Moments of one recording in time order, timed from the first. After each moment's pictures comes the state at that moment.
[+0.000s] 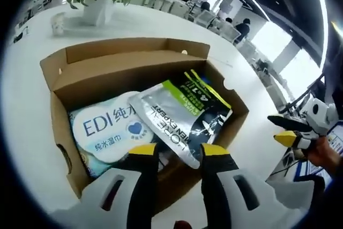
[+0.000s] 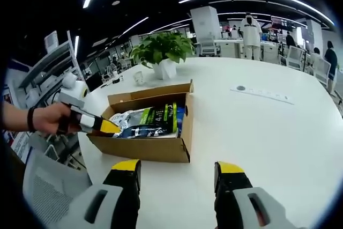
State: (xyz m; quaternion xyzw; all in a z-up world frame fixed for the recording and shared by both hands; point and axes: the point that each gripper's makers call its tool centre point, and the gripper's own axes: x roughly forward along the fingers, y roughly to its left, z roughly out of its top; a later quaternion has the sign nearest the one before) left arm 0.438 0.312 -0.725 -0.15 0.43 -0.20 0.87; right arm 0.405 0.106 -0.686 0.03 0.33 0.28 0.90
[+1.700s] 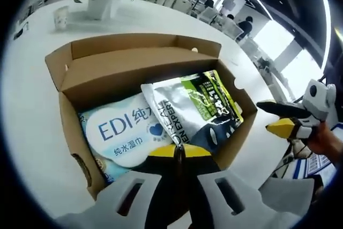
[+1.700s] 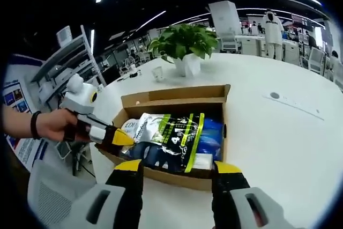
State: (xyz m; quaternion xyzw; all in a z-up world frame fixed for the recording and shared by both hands) left arm 0.443 0.336 -0.732 -0.14 0.45 -0.19 0.86; right arm 0.448 0.191 -0.687 0.02 0.35 0.36 0.86
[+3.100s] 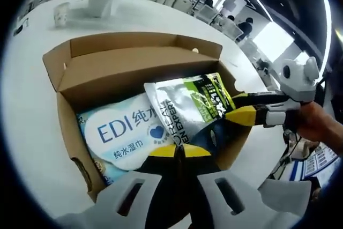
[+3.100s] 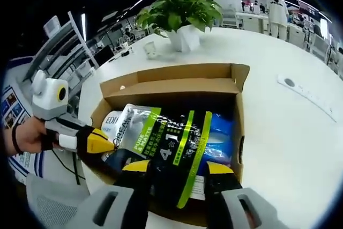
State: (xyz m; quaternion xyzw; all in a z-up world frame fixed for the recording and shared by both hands) left arm 0.447 0.335 -0.733 -0.16 0.45 -0.20 0.85; right arm 0.487 0.220 -0.730 -0.01 0.44 0.35 0.83
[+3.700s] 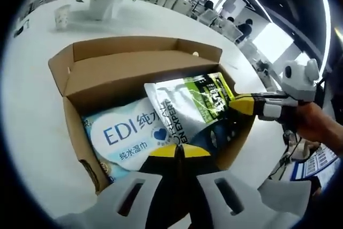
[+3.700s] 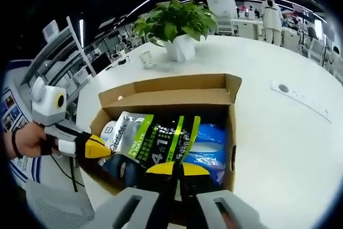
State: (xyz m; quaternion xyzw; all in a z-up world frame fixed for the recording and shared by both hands) left arm 0.448 0.341 -0.725 -0.16 0.45 -0.20 0.86; right arm 0.496 0.218 -0.717 0.00 0.41 0.33 0.85
